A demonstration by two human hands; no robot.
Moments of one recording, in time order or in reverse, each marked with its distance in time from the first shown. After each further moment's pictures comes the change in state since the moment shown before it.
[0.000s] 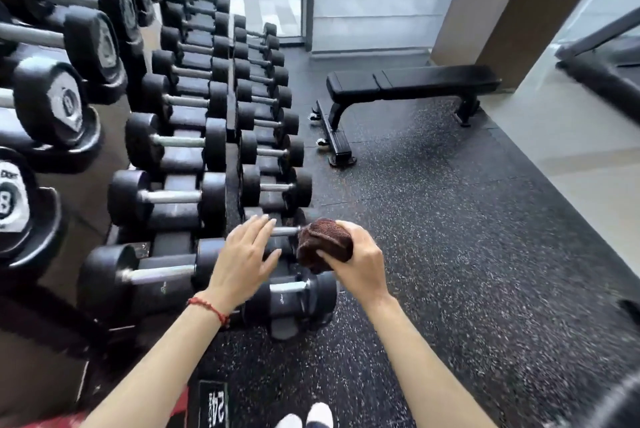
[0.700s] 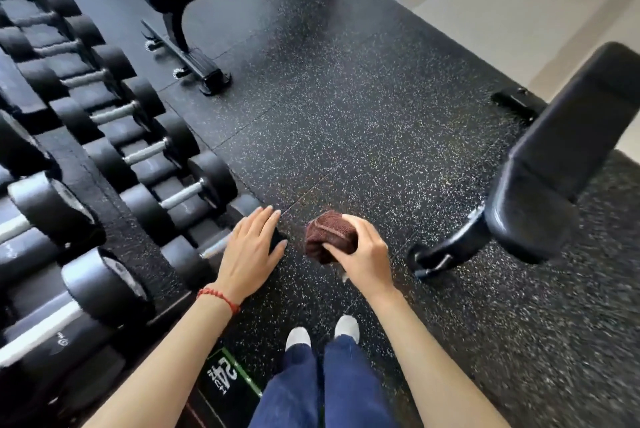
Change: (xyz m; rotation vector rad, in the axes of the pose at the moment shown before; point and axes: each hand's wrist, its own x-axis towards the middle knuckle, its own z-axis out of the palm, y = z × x) left_hand -0.005 0.078 0.146 -0.110 -0.355 0.451; right_hand -0.172 0.083 -0.024 -0.252 0.273 0.568
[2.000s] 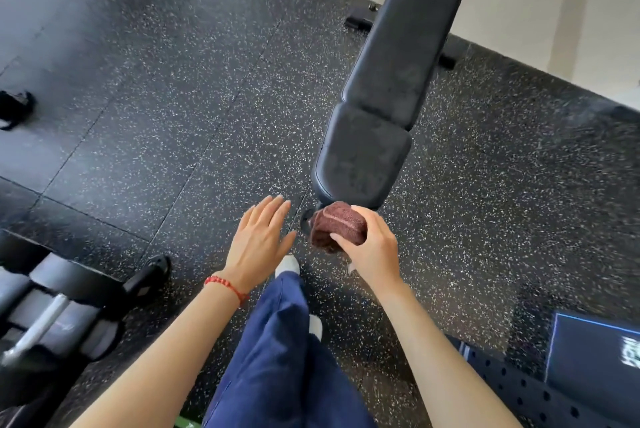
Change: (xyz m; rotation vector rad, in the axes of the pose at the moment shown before) left_hand 0.150 0.363 0.156 -0.026 -0.258 0.349; right_hand -0.049 0.293 -0.261 -0.080 0.236 0.410
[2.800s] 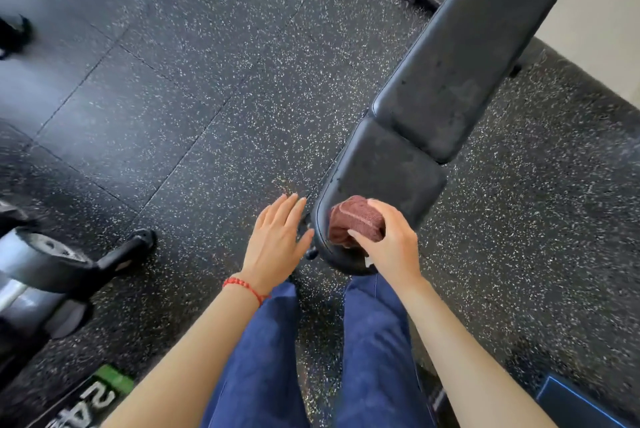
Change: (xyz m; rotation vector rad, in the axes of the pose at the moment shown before) left_hand 0.140 -0.005 0.053 -0.134 -0.040 -0.244; right_hand 0.166 0.080 0.029 -0.021 -0.232 -0.061
